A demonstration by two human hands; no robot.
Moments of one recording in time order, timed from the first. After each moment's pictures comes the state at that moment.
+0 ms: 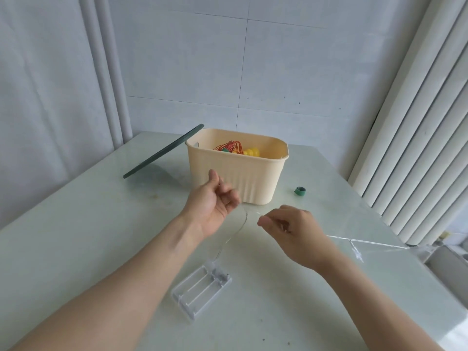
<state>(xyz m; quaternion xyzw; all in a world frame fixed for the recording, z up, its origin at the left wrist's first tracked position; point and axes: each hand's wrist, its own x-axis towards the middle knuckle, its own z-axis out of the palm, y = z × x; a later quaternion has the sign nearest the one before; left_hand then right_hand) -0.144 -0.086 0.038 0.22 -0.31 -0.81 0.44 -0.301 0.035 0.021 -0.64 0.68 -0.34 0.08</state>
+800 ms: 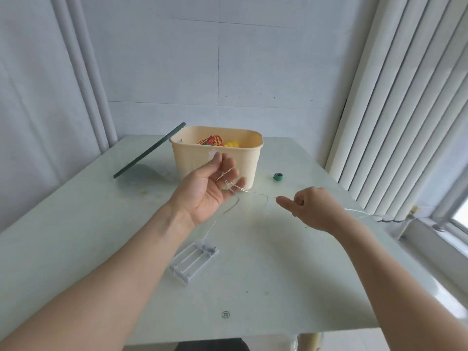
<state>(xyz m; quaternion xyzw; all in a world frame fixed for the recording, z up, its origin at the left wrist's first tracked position) -0.132 -0.030 0.075 0.14 -0.37 -0.83 0.39 -0.358 0.075 0.039 -0.52 0.83 -0.22 0.05</state>
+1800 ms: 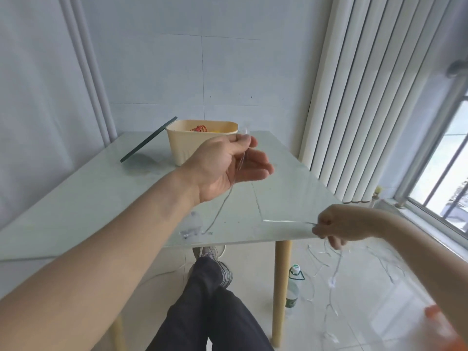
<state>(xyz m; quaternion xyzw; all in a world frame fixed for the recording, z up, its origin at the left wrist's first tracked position) -0.081 0.164 0.151 0.13 -0.57 -0.76 0.28 -0.324 0.290 0.072 -0.52 0.83 0.04 0.21</state>
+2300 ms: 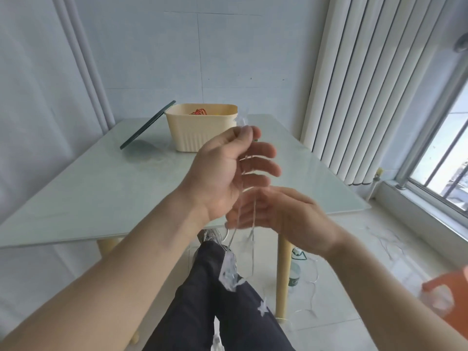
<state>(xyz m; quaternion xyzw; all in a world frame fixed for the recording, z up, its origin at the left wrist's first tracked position) -0.061 0.202 0.128 0.09 -0.54 -0.76 0.35 -0.191 0.284 0.059 -0.56 0.43 -0.53 0.47</state>
